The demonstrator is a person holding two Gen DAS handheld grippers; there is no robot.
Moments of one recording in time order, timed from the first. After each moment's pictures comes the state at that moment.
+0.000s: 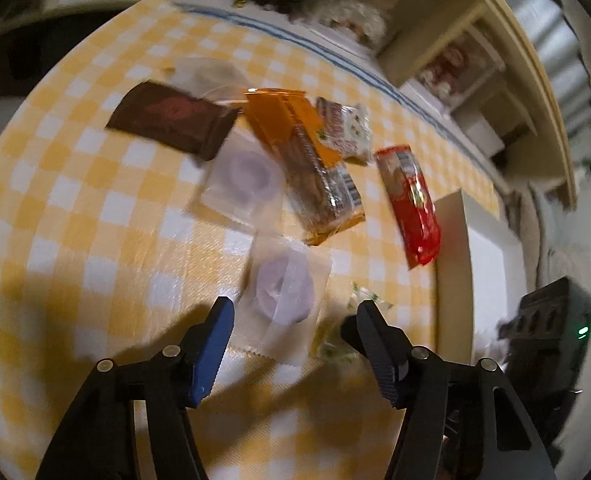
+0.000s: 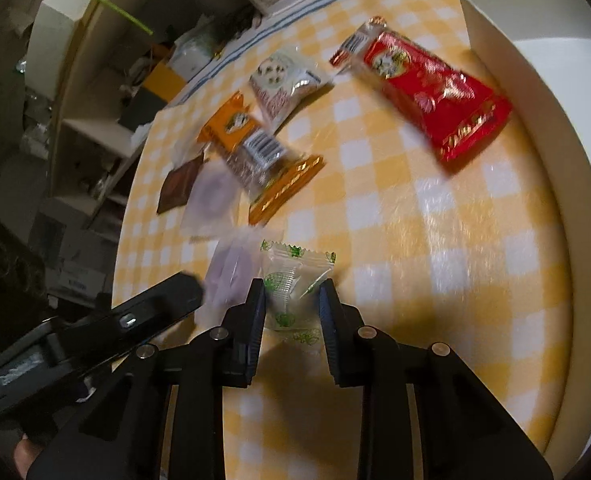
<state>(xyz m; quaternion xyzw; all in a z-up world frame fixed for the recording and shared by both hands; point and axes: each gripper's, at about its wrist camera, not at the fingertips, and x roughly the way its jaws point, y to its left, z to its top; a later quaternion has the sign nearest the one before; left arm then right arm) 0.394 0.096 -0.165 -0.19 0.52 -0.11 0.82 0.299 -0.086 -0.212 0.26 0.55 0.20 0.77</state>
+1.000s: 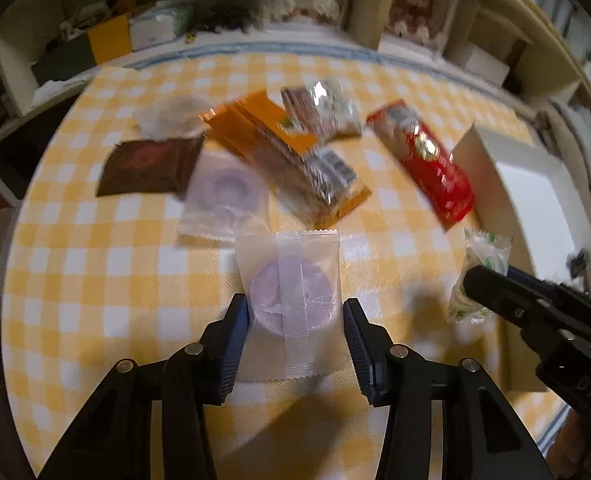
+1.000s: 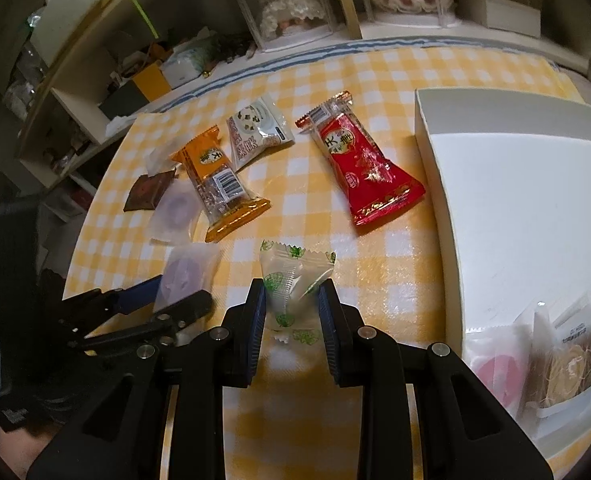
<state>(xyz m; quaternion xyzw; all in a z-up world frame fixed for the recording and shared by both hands) 0.386 0.032 -0.162 -0.02 0.50 -0.07 0.86 0.292 -0.111 -0.167 0.13 0.51 0.15 0.84</state>
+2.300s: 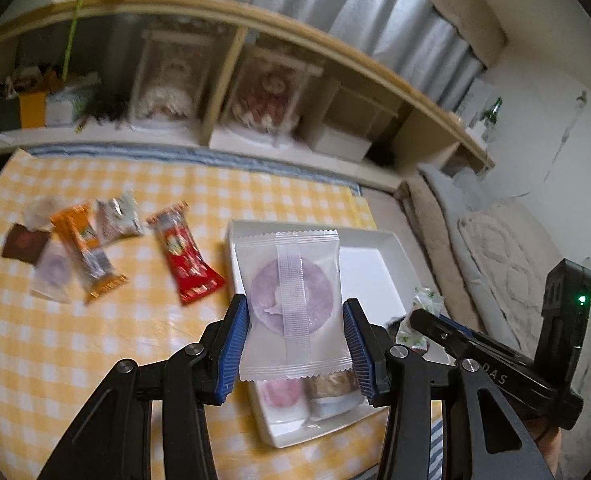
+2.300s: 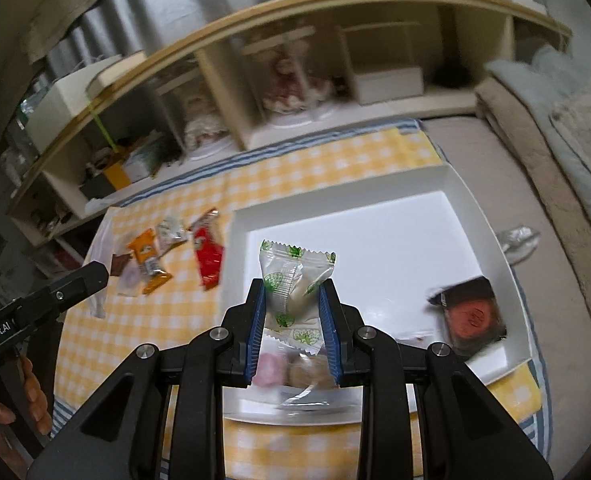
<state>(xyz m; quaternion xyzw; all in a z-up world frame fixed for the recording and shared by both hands) 0.331 -0.079 -0.064 -0.13 0.40 -0.21 0.88 0.233 -0.317 -0.081 0.17 0.43 0.06 0.88</state>
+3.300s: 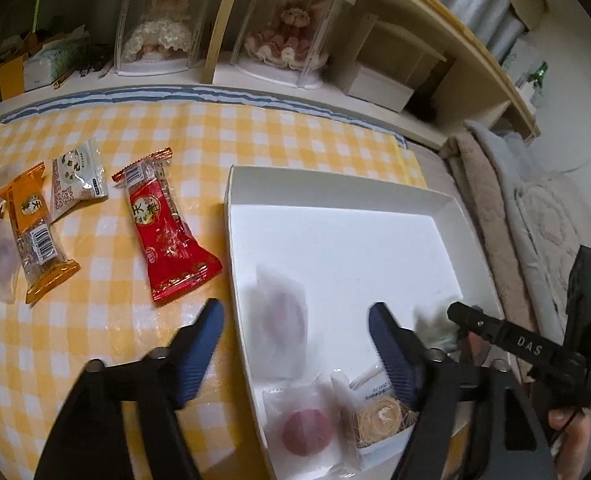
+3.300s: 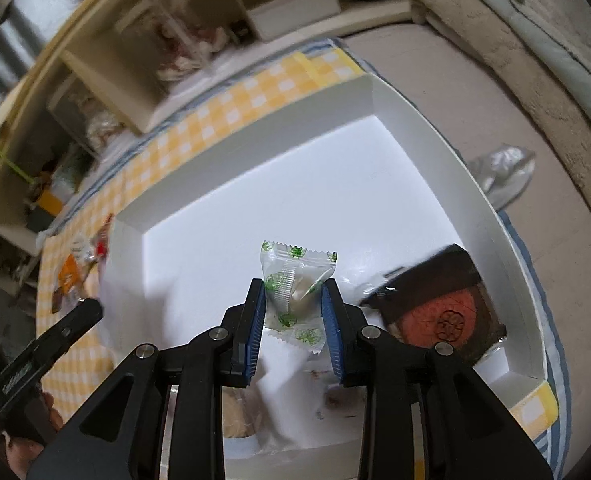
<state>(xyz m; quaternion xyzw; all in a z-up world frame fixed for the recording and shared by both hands) 0.433 -0.145 -0.154 -0.09 0.46 -0.17 0.86 0.286 -0.383 -0.171 0.24 0.52 -0.02 0.82</state>
